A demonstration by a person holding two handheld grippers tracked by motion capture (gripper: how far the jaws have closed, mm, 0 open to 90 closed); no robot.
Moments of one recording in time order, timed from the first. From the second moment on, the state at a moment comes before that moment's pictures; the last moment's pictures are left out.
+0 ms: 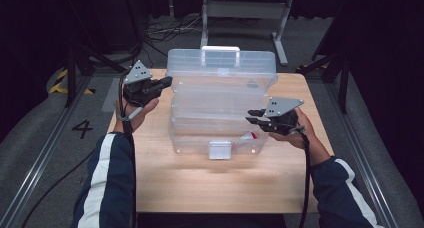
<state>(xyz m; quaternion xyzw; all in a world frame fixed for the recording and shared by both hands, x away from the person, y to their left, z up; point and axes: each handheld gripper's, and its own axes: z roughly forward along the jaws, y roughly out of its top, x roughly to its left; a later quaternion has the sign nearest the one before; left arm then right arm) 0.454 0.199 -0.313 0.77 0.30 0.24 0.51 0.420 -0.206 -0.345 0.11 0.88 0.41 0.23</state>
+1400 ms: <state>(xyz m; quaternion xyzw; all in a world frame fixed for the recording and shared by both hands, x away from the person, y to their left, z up) 0.405 0.199 -0.350 0.82 0.25 0.23 0.46 0.407 -0.269 -0.343 0.17 0.86 0.41 0.25</state>
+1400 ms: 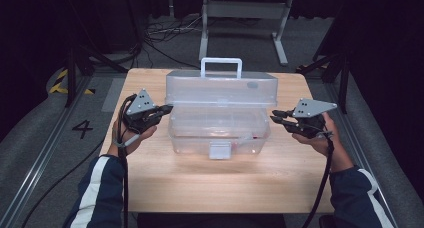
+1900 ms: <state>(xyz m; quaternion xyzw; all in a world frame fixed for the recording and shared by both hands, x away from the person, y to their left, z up) 0.395 0.204 -0.362 0.83 0.24 0.23 0.45 0.409 -0.288 -0.354 0.22 0.84 0.42 0.25</state>
